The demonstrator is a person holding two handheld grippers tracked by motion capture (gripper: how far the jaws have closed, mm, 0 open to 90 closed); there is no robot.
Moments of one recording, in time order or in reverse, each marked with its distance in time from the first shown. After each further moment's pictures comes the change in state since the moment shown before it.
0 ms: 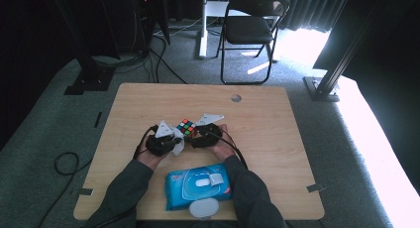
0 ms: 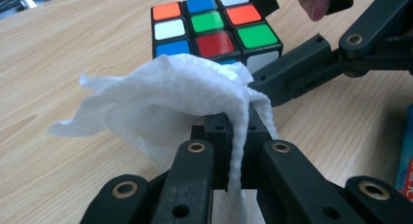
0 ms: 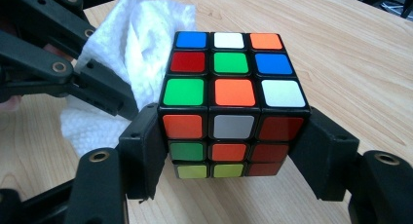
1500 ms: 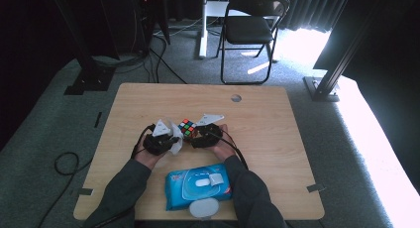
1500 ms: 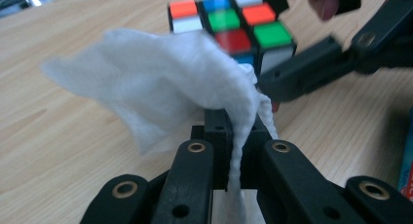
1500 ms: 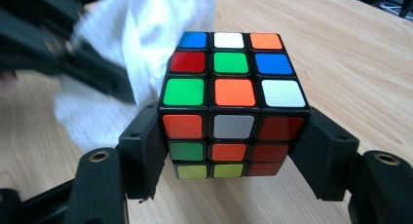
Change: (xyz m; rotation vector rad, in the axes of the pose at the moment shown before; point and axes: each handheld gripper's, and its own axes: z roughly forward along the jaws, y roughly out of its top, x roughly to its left) left arm 0.006 -0.002 -0.004 -0.002 0.006 -0.022; right arm -0.001 0.000 -0.001 -0.002 -0.002 -0.006
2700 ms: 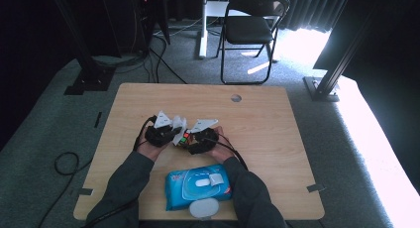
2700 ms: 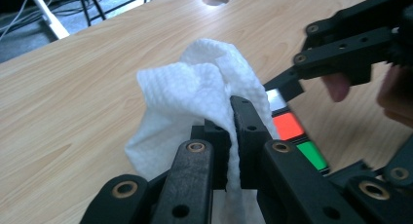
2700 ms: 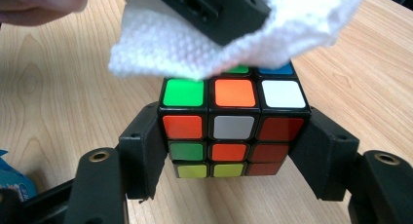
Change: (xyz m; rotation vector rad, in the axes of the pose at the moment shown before) left arm 0.009 0.027 -0.004 -0.047 0.041 -0.003; right arm 0.015 -0.003 0.006 0.039 0.075 -0.117
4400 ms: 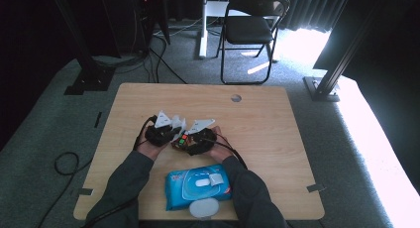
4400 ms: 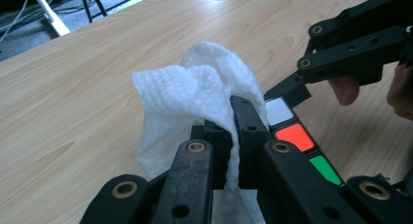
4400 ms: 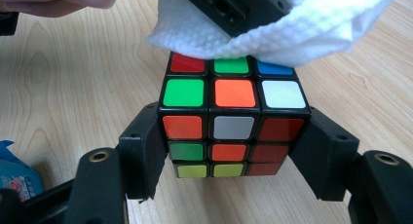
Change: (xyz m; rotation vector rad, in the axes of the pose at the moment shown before) left arm 0.000 0.000 0.006 0.014 -0.002 0.021; right arm 0.002 0.003 0.005 0.031 0.032 -0.031
